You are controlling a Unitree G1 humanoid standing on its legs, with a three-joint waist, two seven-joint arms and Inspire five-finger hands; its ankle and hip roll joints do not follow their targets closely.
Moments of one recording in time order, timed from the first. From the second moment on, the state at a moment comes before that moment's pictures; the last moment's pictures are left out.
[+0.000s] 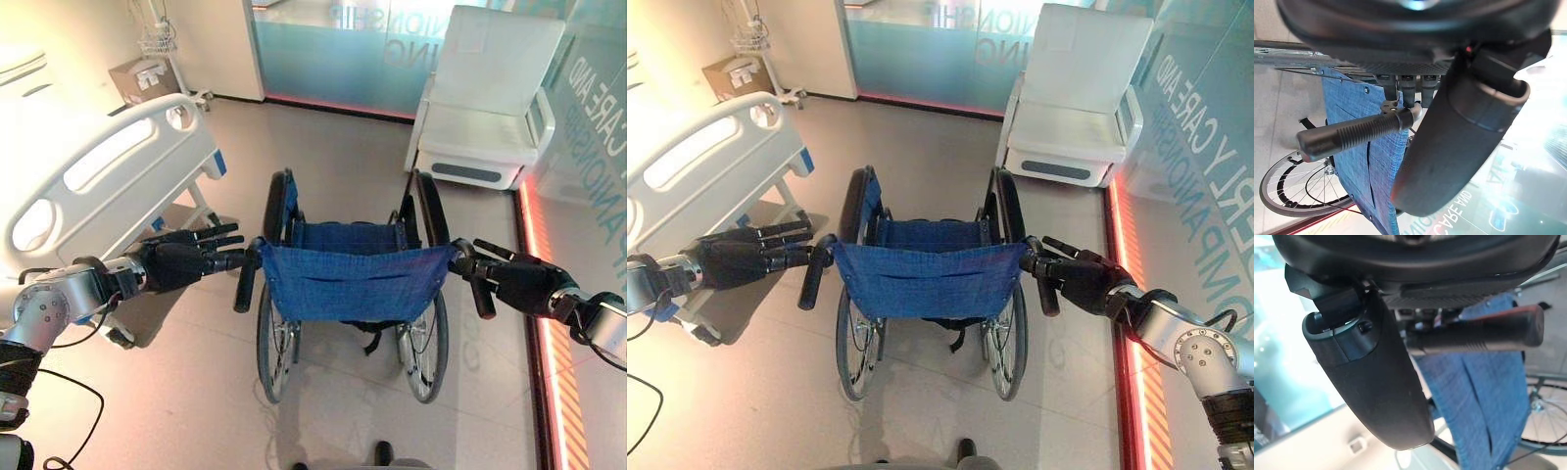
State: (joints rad) left arm -0.36 1.15 -0.10 0.28 -1.21 0.67 -0.36; right arm -0.11 -1.02 -0.03 0.06 1.37 0.57 0.01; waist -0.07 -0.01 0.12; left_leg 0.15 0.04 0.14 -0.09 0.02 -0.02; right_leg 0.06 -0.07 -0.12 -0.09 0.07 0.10
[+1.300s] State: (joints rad) left arm -0.37 1.08 -0.20 0.21 -1.37 0.64 -0.10; right arm -0.26 -1.01 0.13 0.08 1.30 0.64 -0.22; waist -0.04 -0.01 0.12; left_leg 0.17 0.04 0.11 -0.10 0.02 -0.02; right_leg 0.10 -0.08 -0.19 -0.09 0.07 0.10
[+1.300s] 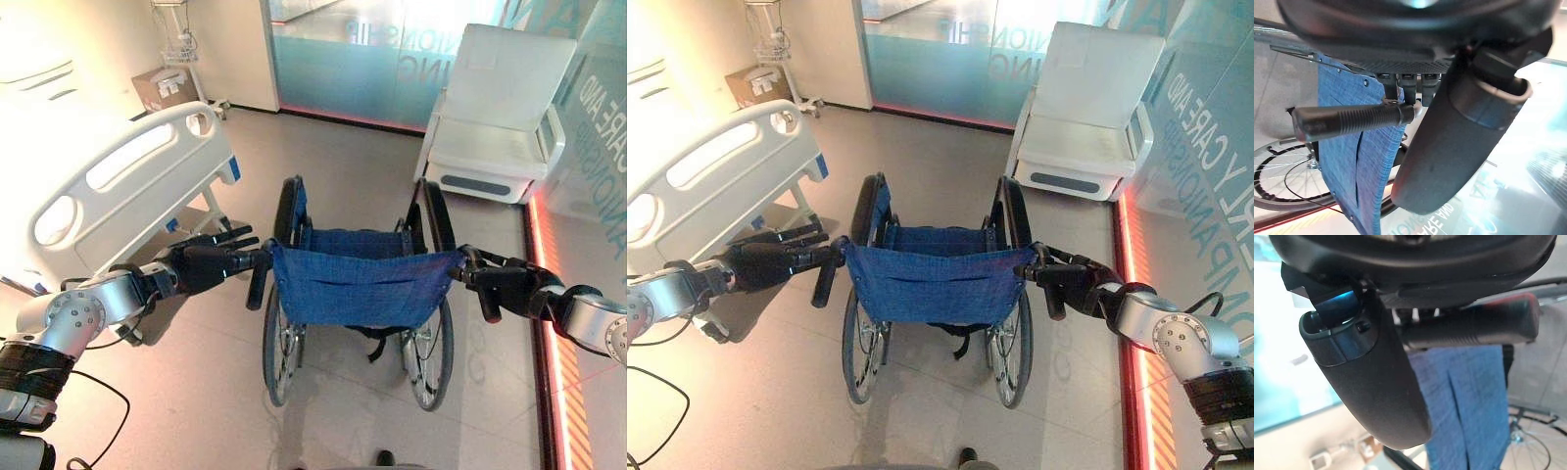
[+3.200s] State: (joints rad) left arm -0.44 0.77 -0.48 0.29 -1.09 0.51 0.22; right arm -0.41 -0.85 0.32 0.33 1.02 0.65 -0.28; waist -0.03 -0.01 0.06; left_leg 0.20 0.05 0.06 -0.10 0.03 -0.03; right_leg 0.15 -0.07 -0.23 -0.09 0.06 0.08
